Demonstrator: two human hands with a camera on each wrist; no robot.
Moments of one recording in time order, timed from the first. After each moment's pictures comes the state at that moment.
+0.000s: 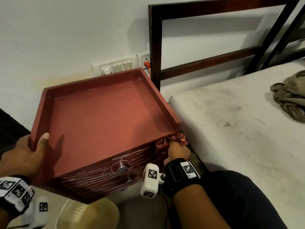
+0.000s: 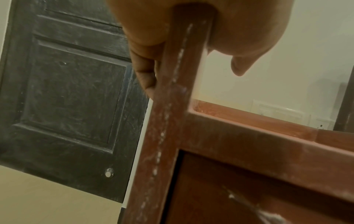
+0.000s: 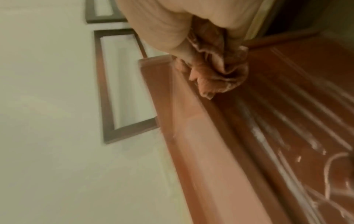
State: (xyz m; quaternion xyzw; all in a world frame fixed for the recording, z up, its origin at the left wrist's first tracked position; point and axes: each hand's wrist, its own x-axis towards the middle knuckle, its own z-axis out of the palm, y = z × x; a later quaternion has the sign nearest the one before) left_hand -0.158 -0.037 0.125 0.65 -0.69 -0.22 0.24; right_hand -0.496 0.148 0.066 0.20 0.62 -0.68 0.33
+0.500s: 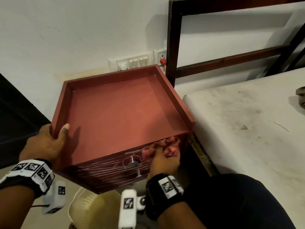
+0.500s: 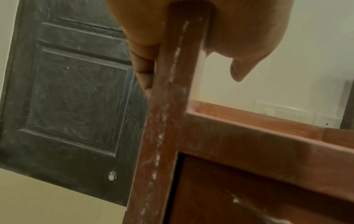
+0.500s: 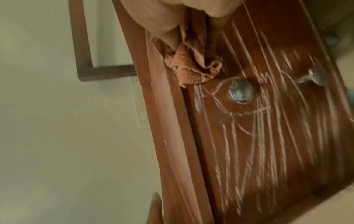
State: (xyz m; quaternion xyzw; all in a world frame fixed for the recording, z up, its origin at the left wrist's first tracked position) left_hand -0.167 -0.015 0.141 0.73 -0.65 -0.14 0.15; right_hand -0.404 0.131 0.050 0.13 0.66 -0.70 0.25
